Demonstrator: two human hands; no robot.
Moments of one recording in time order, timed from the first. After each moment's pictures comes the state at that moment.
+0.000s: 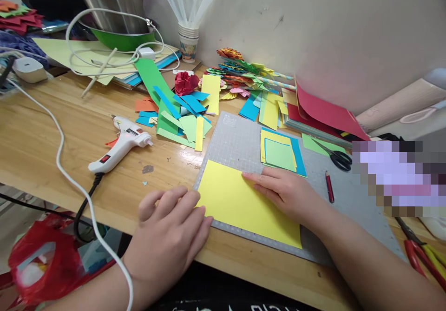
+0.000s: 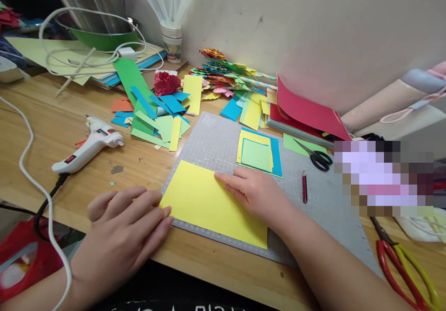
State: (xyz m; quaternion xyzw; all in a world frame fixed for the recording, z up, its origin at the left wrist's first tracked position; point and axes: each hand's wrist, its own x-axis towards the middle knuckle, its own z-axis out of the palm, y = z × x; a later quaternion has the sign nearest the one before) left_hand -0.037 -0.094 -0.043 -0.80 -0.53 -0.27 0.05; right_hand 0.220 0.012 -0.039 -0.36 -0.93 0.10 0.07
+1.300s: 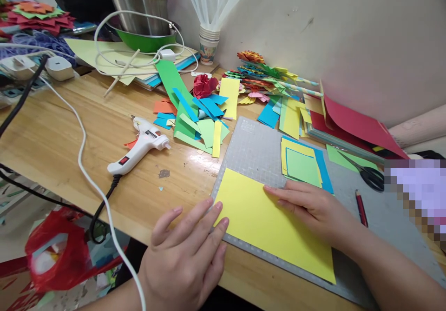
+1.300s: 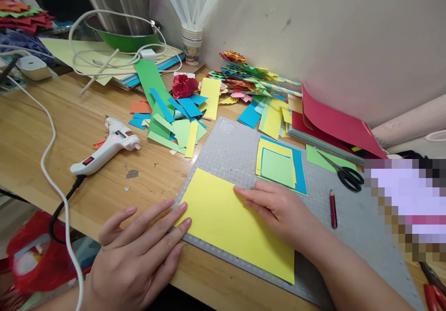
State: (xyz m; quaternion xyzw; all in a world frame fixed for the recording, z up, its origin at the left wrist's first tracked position) left_hand -0.042 -0.106 -0.061 -0.77 -0.53 -0.36 0.03; right_hand 0.224 0.018 -0.041 -0.35 -0.91 0.19 0.11
